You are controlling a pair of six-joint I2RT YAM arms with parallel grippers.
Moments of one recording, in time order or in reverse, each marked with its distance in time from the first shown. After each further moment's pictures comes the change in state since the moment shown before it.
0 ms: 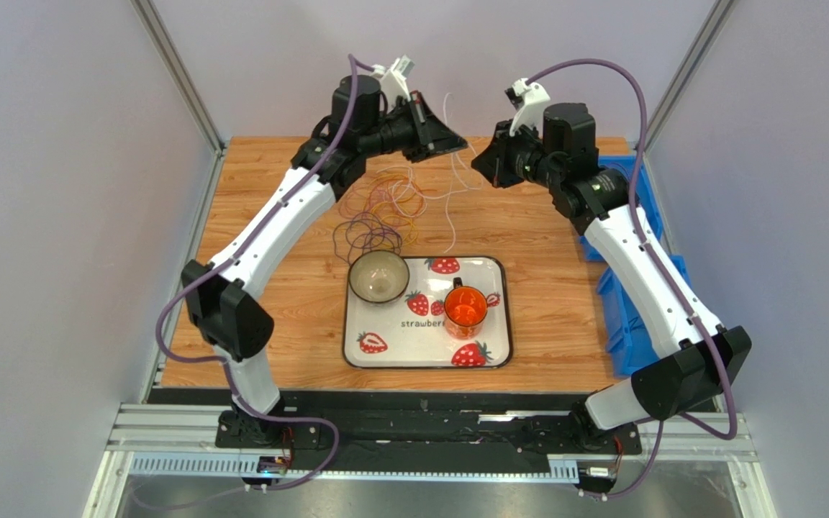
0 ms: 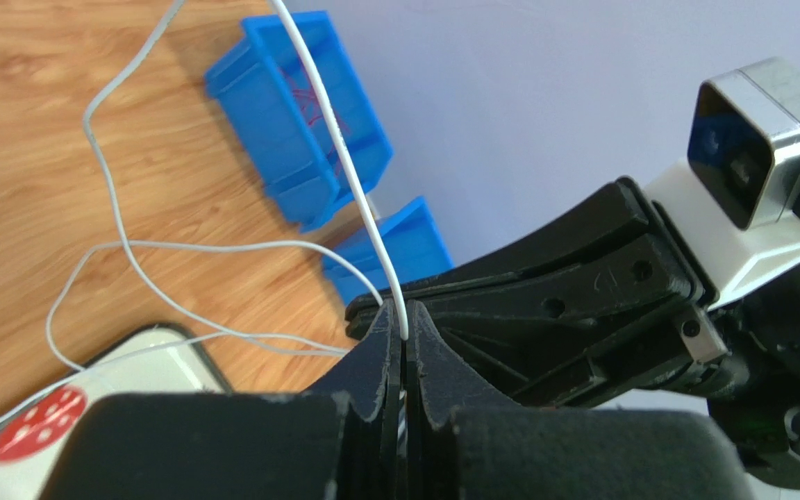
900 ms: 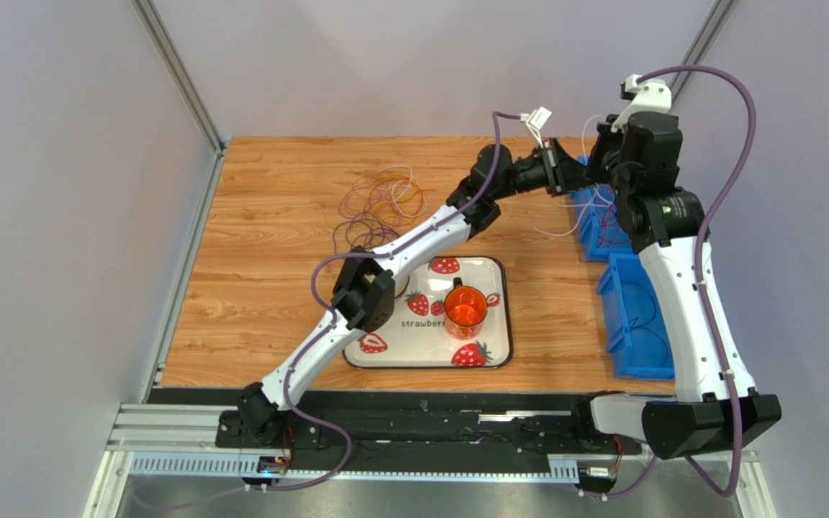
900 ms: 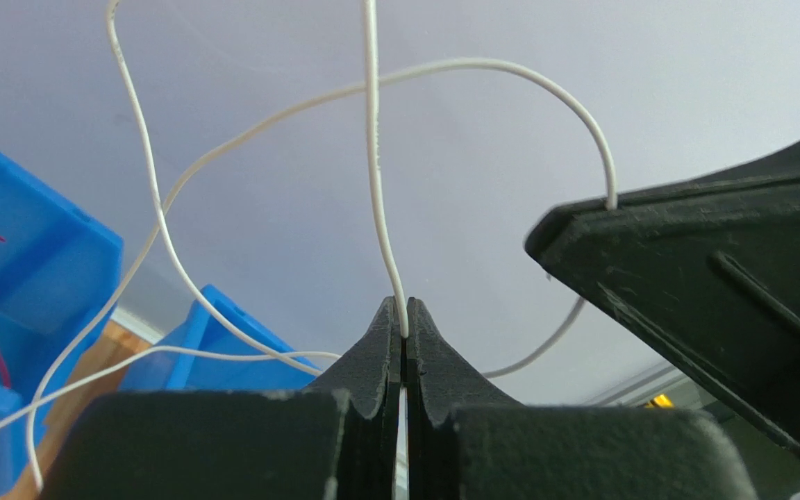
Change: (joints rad) left arm -0.303 0.894 0.727 0.735 0.061 -0.355; right arm -0.254 -0.196 -0.056 -0.097 0.483 -0.057
